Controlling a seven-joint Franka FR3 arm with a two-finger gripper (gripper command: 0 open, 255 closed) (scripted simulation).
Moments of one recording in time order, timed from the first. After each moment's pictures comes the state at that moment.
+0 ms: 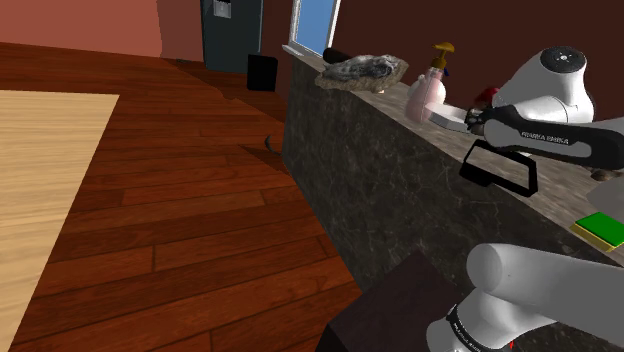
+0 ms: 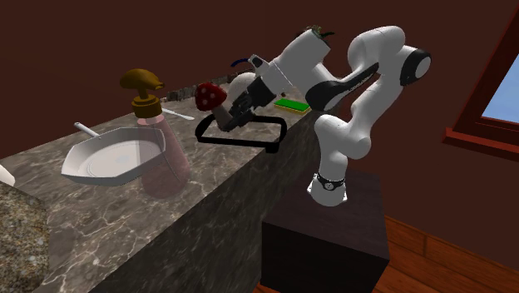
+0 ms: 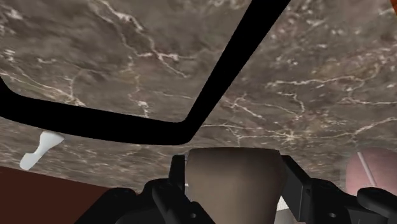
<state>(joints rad) -0.78 -0.88 0.02 -2.66 -0.47 2.53 0.59</state>
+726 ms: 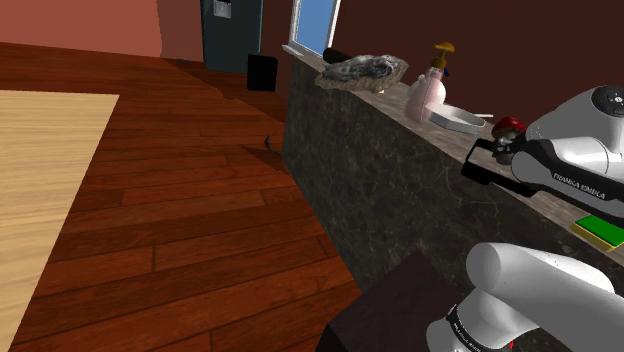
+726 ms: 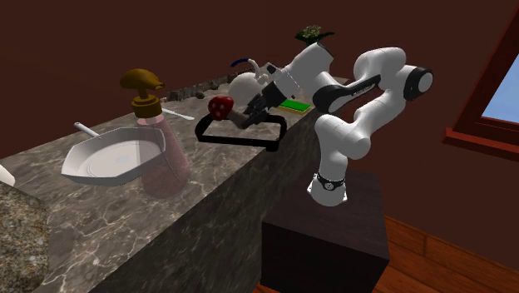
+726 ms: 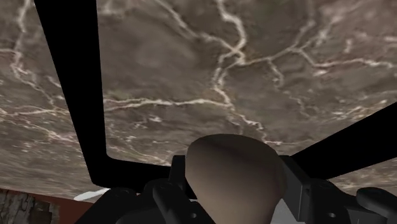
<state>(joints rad) -0.81 -1.21 -0.18 -2.91 -0.52 2.49 0.41</state>
